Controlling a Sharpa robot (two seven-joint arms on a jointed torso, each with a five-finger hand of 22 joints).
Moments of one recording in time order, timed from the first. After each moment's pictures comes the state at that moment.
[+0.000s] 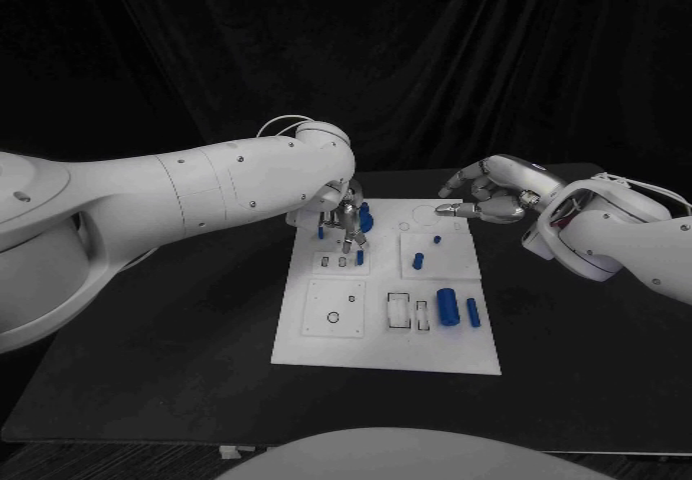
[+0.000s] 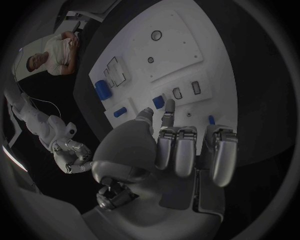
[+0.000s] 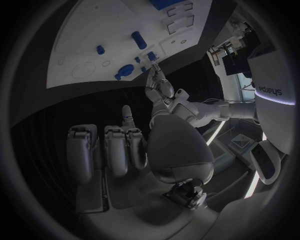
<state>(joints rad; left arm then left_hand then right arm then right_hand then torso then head) 1.46 -0.36 -0.21 1.10 -1.01 0.52 -0.62 1.20 0.09 -0.10 0.23 0.36 1.12 0.08 0.13 0.21 1.46 0.00 1.57 1.31 1.47 -0.06 1.56 1.31 0.01 1.47 0.06 1.56 1.31 1.36 -0.86 -0.21 1.45 -1.22 -0.37 0.18 1.21 0.02 -0.13 0.29 0.17 0.80 0.11 0.29 0.19 1.47 0.01 1.57 1.31 1.47 -0.05 1.57 1.31 0.02 1.46 0.06 1.57 1.31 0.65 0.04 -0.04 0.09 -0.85</state>
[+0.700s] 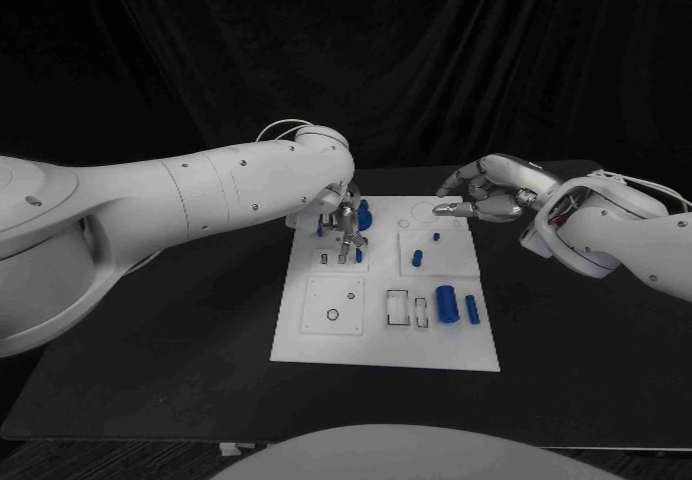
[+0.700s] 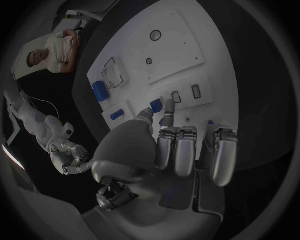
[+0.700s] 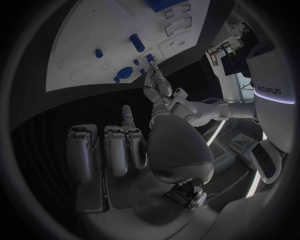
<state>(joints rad) 1.43 -0.35 -0.21 1.07 -1.00 0.52 -0.62 1.20 0.09 -0.08 0.23 0.35 1.12 0.08 0.12 0.22 1.46 0.00 1.57 1.31 1.47 -0.06 1.56 1.31 0.01 1.47 0.06 1.55 1.31 1.36 -0.85 -0.21 1.44 -1.22 -0.35 0.18 1.21 0.02 -0.13 0.29 0.17 0.80 0.11 0.29 0.19 1.47 0.01 1.57 1.31 1.47 -0.05 1.57 1.31 0.02 1.46 0.06 1.57 1.31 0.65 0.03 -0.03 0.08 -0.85</state>
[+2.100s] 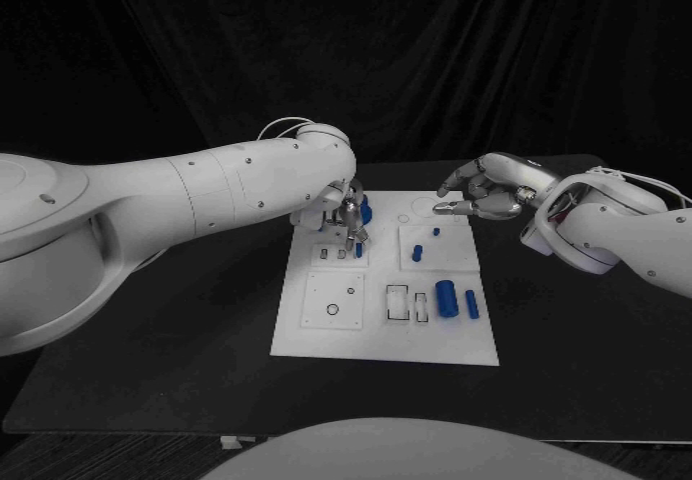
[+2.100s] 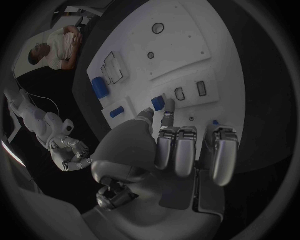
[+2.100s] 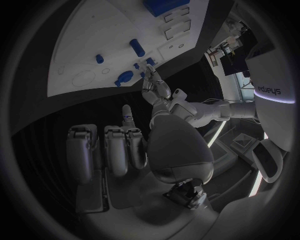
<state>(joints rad) 1.42 -0.33 -0.21 1.04 -1.00 0.48 -0.60 1.19 0.08 -0.06 0.23 0.35 1.12 0.07 0.12 0.23 1.46 0.00 1.57 1.31 1.47 -0.06 1.56 1.31 0.01 1.47 0.06 1.55 1.31 1.35 -0.85 -0.21 1.43 -1.22 -0.33 0.17 1.21 0.02 -0.14 0.29 0.17 0.80 0.11 0.30 0.19 1.46 0.01 1.57 1.31 1.47 -0.05 1.57 1.31 0.02 1.46 0.06 1.57 1.31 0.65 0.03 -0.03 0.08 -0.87</state>
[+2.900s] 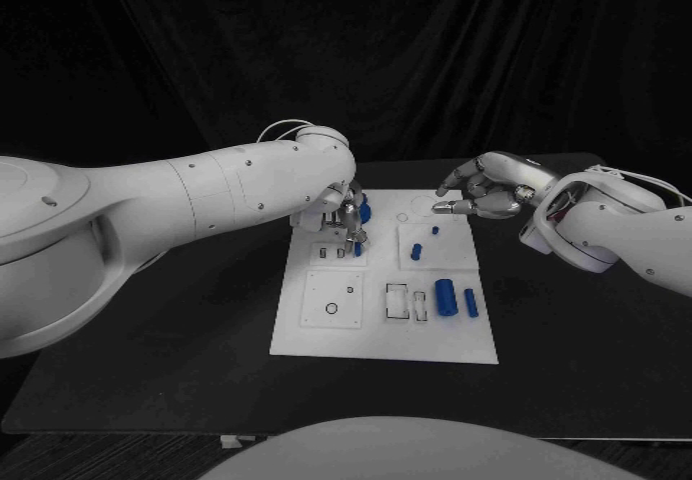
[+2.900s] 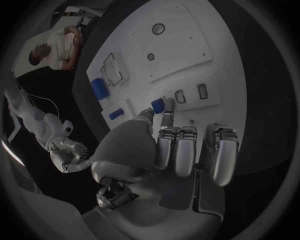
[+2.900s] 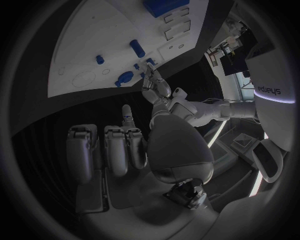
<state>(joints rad) 1.41 -0.33 -0.21 1.03 -1.00 0.49 -0.60 1.20 0.08 -0.04 0.22 0.35 1.14 0.06 0.12 0.25 1.47 -0.01 1.57 1.31 1.47 -0.06 1.56 1.31 0.01 1.47 0.06 1.55 1.31 1.35 -0.85 -0.21 1.43 -1.22 -0.32 0.17 1.21 0.02 -0.14 0.29 0.16 0.81 0.11 0.30 0.19 1.46 0.01 1.57 1.31 1.47 -0.05 1.57 1.31 0.02 1.46 0.06 1.57 1.31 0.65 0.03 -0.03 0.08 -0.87</state>
